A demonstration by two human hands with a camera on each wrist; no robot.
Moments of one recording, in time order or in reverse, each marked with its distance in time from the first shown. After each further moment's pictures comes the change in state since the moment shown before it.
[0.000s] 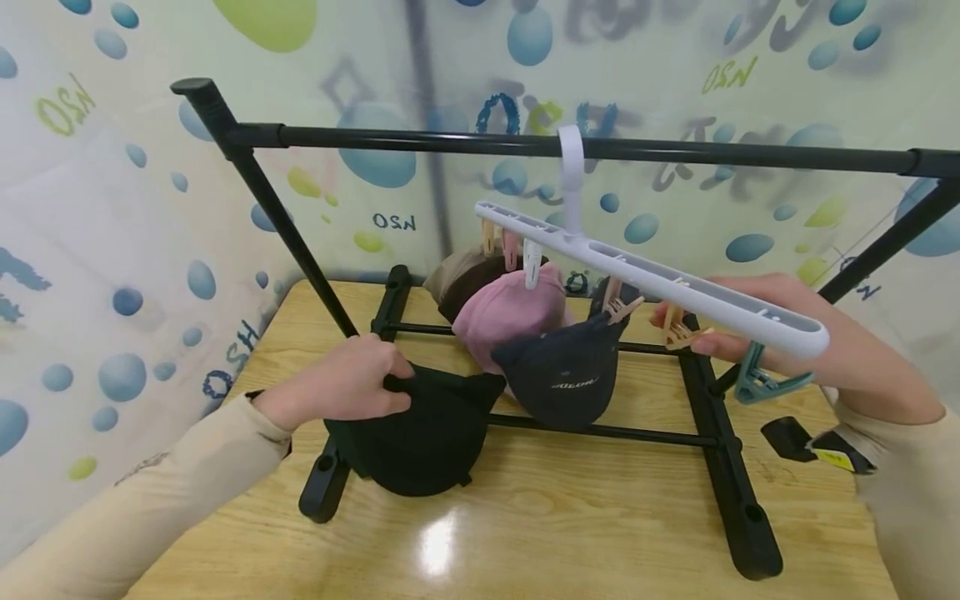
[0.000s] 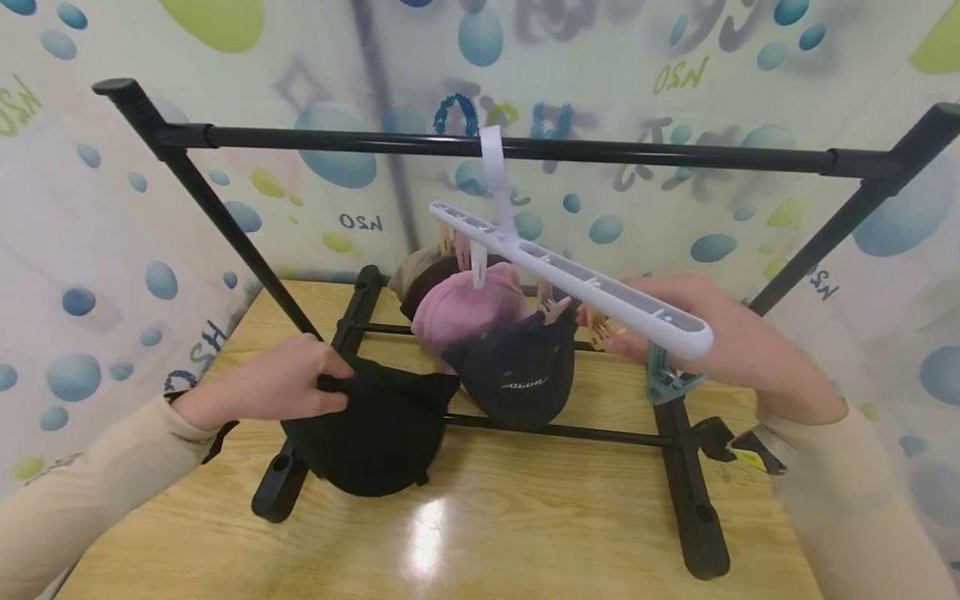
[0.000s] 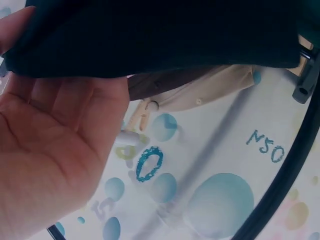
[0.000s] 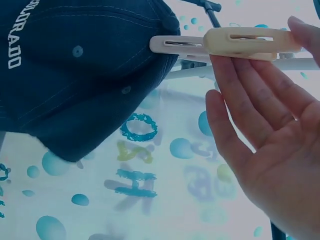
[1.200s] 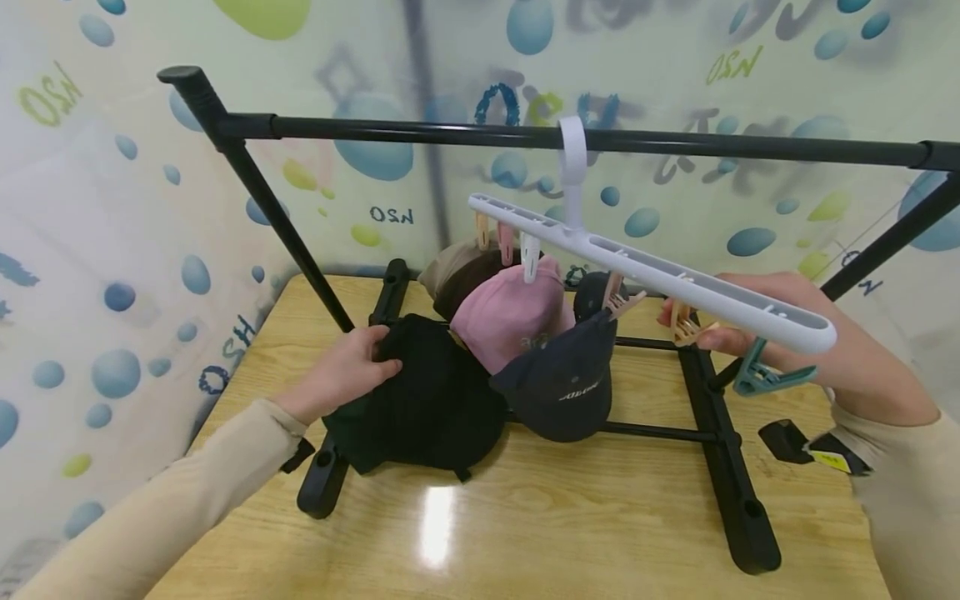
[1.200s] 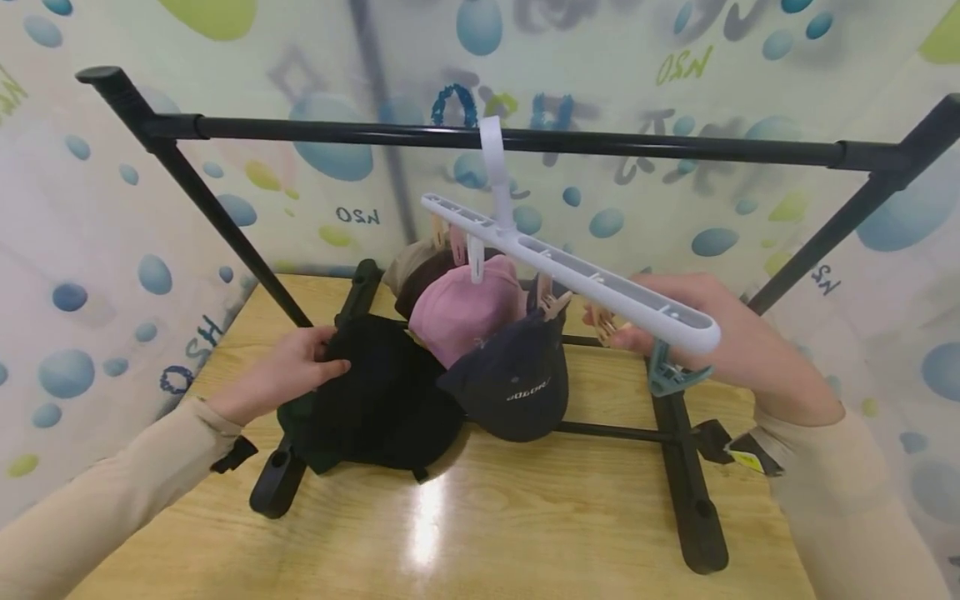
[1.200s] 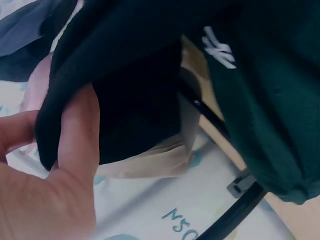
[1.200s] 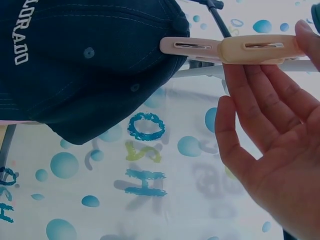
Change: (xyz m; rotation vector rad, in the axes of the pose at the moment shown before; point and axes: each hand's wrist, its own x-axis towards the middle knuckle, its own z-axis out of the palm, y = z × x) left_hand 0.003 -0.042 0.037 -0.403 0.148 -0.543; right_hand -0.006 0.011 0.006 -0.027 0.106 0.009
